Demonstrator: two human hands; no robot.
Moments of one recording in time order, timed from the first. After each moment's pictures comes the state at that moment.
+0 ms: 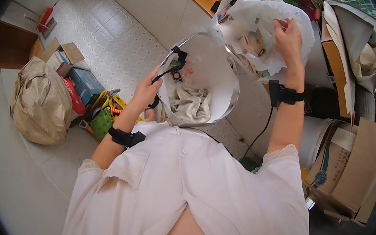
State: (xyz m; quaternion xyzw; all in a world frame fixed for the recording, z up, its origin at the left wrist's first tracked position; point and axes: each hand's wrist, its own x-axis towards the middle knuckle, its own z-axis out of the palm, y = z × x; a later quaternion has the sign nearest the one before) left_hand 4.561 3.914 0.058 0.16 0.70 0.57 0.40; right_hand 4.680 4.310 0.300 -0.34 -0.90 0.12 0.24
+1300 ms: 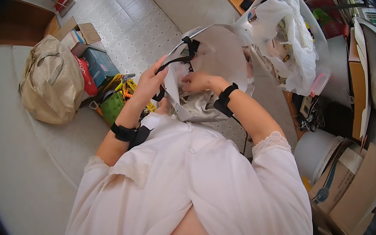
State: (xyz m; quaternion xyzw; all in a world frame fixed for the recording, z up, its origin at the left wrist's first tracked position) left_hand 4.551 3.889 0.076 0.06 0.67 0.62 0.41; right_hand 4.637 4.119 0.016 -0.01 -0.87 0.29 -0.40
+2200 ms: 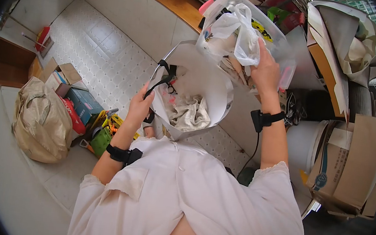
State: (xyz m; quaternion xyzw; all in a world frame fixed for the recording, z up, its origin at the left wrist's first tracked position) left_hand 4.553 3.924 0.076 0.09 0.66 0.60 0.44; right_hand 4.738 4.291 0.240 -0.31 -0.94 -0.12 0.13
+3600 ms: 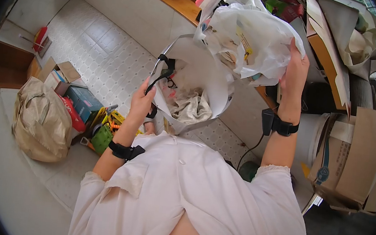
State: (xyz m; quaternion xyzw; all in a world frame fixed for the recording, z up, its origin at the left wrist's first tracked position) left_hand 4.564 3.932 0.082 0.08 0.66 0.62 0.42; right_hand 4.743 4.259 0.329 -0.35 -0.64 0.52 0.45
